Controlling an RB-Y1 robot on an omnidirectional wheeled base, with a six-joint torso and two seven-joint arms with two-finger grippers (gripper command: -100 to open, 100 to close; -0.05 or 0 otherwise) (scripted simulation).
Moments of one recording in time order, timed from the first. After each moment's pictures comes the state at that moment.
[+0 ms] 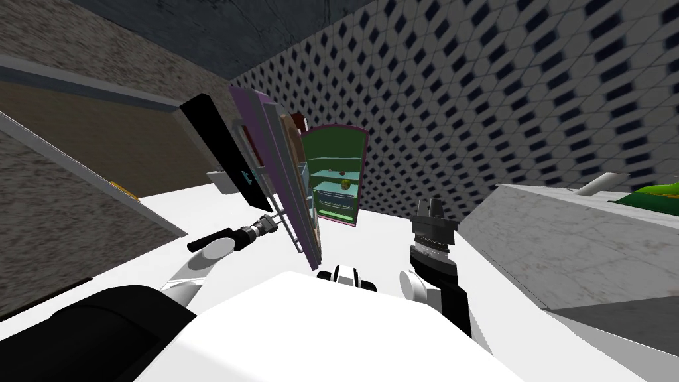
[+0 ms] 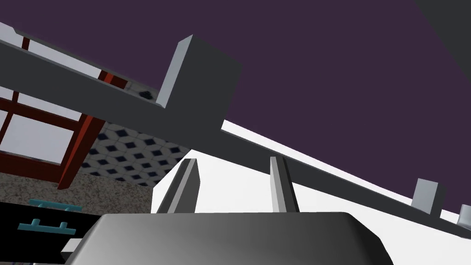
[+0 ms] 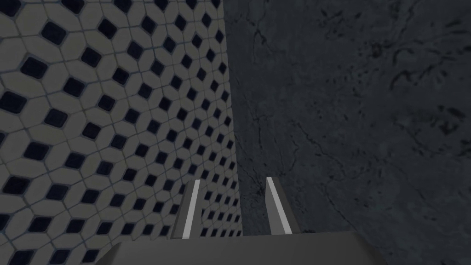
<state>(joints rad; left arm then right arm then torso) 0.46 0.56 0.54 -1.91 1.31 0.65 0.06 0.46 0.04 0.05 -2.30 -0.02 -0.53 0.01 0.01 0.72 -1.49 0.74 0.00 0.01</state>
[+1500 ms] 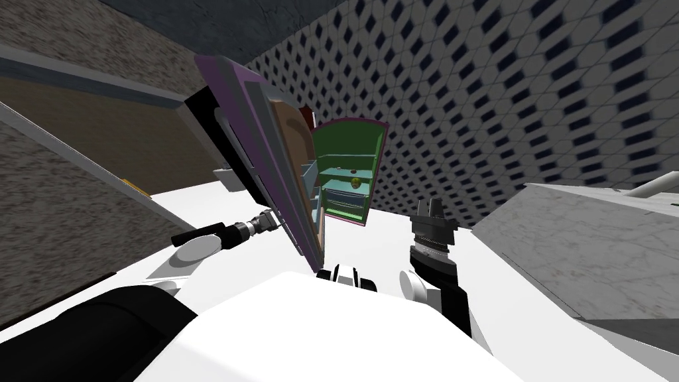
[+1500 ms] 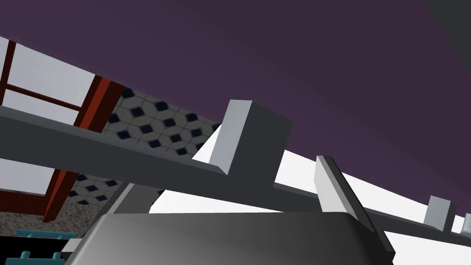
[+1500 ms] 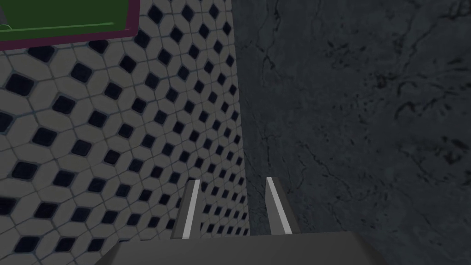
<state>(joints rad) 0.54 0.64 0.60 -2.07 1.44 0.75 0.08 0.46 0.04 0.05 -2.30 -0.02 -0.53 0.01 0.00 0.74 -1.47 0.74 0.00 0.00</state>
